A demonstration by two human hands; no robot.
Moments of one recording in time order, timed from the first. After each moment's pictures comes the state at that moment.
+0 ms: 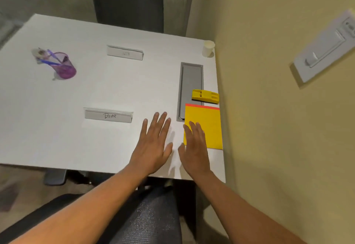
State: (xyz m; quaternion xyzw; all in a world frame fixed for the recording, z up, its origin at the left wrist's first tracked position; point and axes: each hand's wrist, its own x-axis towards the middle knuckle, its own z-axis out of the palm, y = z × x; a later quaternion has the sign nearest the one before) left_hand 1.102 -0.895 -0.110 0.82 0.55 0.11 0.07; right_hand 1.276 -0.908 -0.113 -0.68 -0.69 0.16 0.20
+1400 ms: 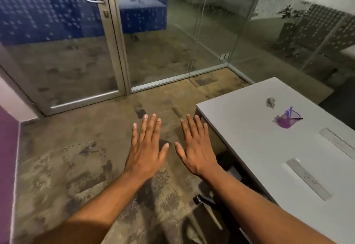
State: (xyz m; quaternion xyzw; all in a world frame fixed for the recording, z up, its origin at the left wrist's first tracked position) left_hand 0.557 -1.384 -0.011 0.39 0.91 0.14 -0.09; right_hand 0.654 -1.206 0.005 -0.12 -0.99 0.06 0.09
